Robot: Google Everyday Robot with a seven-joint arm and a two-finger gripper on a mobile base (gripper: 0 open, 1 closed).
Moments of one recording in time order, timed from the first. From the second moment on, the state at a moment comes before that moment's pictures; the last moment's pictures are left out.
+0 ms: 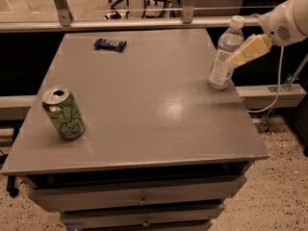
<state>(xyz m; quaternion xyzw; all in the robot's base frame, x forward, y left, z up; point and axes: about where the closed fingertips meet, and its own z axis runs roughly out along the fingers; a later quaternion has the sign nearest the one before) 0.634 -0.255 0.950 -0.43 0.81 0.04 0.39</state>
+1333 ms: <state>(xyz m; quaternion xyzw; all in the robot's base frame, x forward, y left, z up) 0.631 -0.203 0.948 -0.41 0.77 0.20 0.44</state>
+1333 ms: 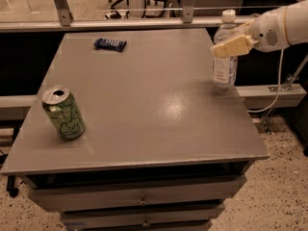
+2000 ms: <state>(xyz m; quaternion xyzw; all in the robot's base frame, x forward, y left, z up) 0.647 -0.178 0.981 -0.43 0.74 0.21 0.47</state>
